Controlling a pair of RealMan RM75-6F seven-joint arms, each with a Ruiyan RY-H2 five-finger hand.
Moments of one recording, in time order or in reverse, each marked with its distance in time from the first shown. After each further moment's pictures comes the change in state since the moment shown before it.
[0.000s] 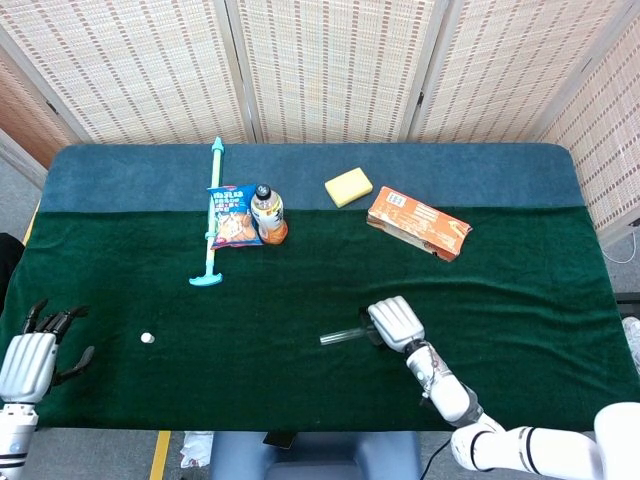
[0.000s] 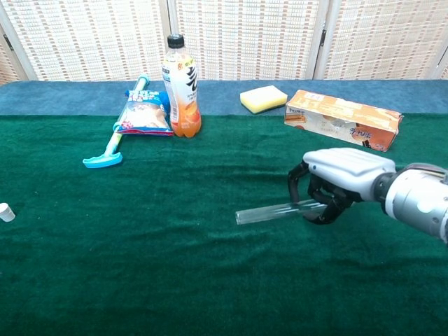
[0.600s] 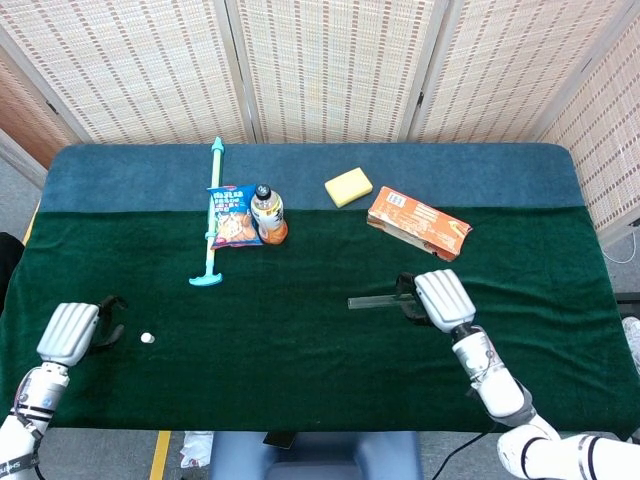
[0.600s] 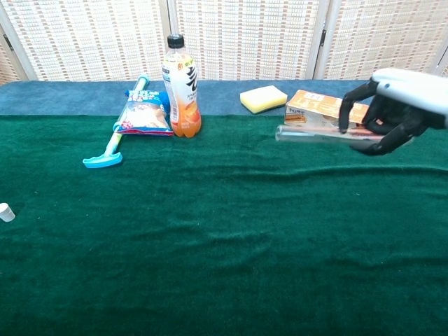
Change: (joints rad) left arm -0.171 -0.039 -0.025 0.111 -0.016 -0.251 0.001; right arm -0.088 0.267 0.046 -0.188 -0.121 0.148 0.215
